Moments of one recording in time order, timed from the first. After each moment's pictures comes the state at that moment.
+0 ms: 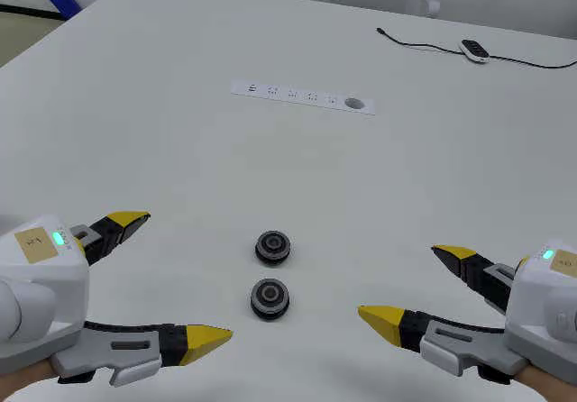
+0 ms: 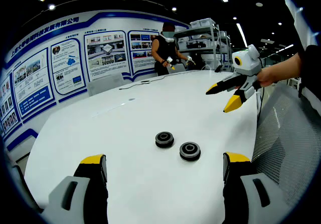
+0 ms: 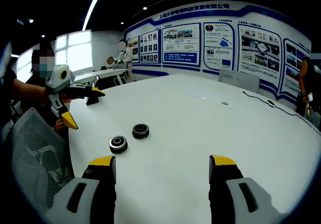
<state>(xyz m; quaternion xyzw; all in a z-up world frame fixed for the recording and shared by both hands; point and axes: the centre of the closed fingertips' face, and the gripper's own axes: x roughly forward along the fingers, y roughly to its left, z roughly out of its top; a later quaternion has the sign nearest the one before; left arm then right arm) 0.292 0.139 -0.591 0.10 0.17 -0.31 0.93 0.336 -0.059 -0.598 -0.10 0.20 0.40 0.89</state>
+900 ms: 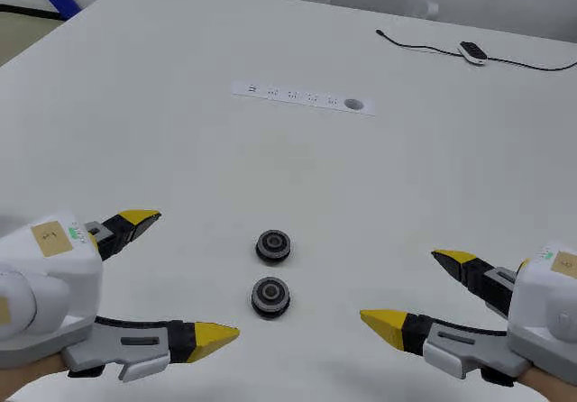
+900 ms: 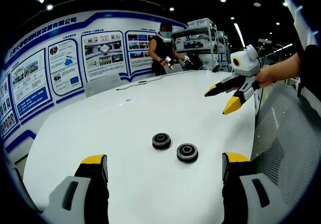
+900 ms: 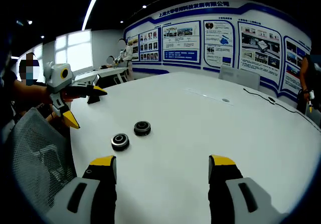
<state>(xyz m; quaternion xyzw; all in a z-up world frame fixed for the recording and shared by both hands) 0.292 0.132 -0.591 0.11 0.17 -0.32 0.92 0.332 -0.061 -0.602 -0.09 0.21 0.40 0.89</state>
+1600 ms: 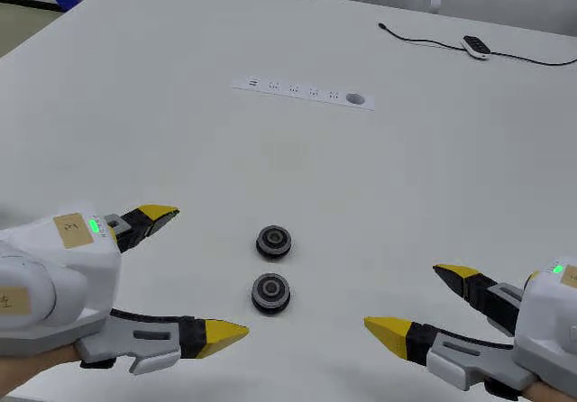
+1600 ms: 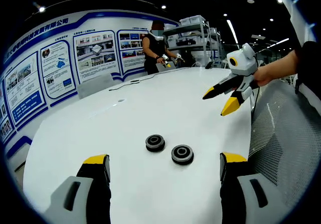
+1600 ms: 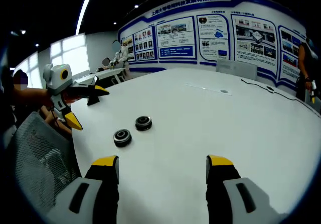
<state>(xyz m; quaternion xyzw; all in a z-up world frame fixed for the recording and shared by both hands) 0.295 0.121 -0.595 0.12 0.18 -0.35 0.91 0.321 -0.065 -0.614 -0.06 0.24 0.39 0.89</state>
